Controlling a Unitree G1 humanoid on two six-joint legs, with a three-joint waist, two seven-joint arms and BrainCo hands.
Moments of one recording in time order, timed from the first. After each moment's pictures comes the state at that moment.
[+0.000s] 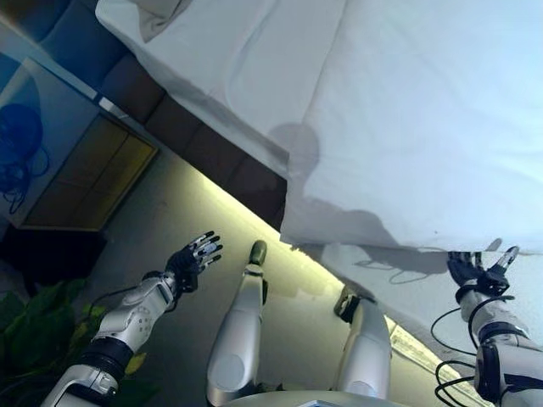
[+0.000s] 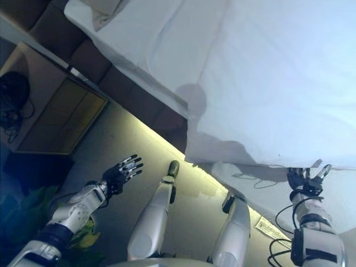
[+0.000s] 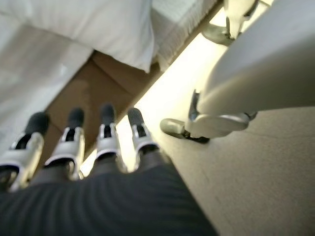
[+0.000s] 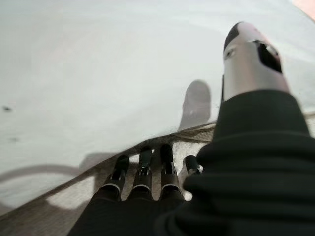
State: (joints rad) left arm -0.14 0.61 -0.33 0.40 -0.96 0.11 -0.28; right arm -0.42 -0.66 -0.30 1.29 1.94 0.24 0.25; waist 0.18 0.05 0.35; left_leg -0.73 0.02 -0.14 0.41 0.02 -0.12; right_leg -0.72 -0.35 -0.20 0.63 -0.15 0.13
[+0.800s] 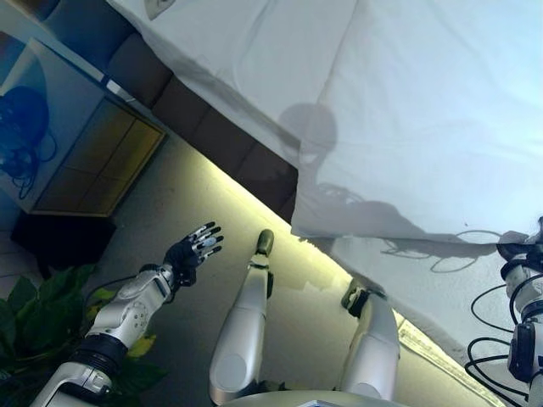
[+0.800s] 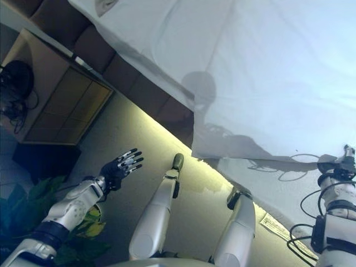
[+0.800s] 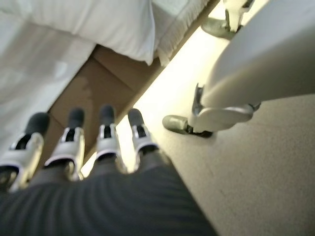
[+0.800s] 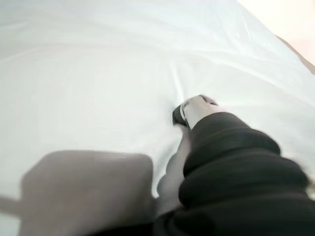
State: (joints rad) left arm -0.14 0.65 -0.33 0.34 -0.97 0.10 -0.29; right arm -0.52 -0.81 -0.30 1.28 1.94 0.22 0.22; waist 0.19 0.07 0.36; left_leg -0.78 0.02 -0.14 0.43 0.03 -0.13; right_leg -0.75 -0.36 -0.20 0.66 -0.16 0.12
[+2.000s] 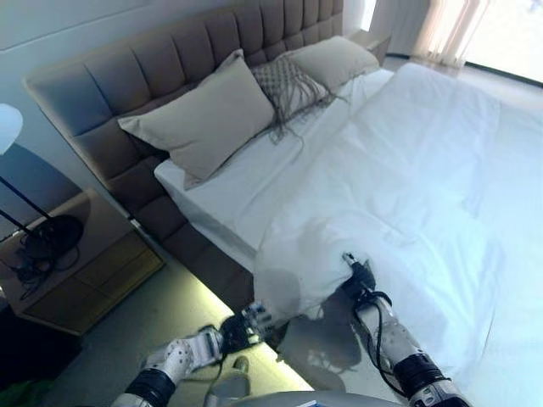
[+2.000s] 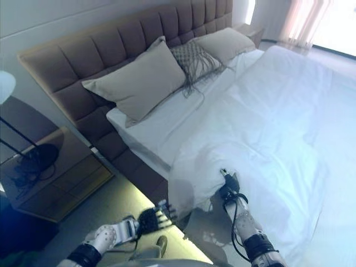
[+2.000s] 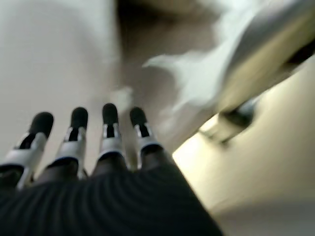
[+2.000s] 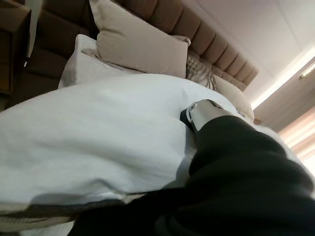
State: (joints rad) left arm 0.01 0.34 -0.47 0.49 -1.23 0.68 -0.17; right arm -0.08 -0.25 0.28 0.42 1.22 -0.02 -0.21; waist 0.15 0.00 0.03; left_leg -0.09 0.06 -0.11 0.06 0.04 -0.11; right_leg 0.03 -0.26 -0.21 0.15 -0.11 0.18
